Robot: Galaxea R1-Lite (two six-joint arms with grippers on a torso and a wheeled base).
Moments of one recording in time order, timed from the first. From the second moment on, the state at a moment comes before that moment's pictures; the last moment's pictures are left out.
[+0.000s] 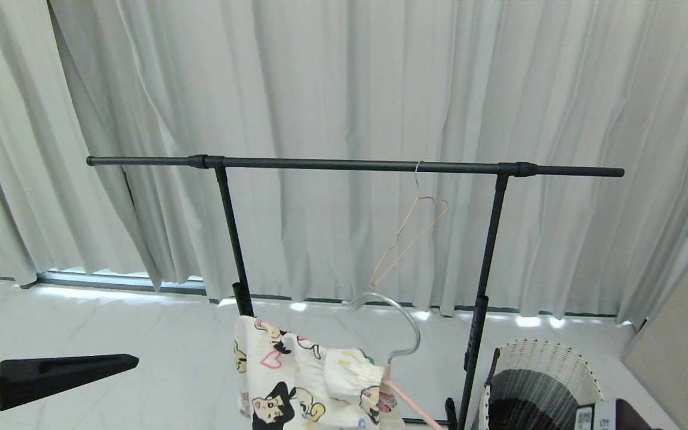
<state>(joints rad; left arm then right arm) -1.13 0.90 -0.75 0.40 0.34 0.11 1.44 1.40 -0.34 -0.78 -0.38 0.23</state>
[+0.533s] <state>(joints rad) -1.11 0.90 -0.66 0.28 0.02 0.32 1.59 1.30 -0.23 -0.78 -0.38 0.12</state>
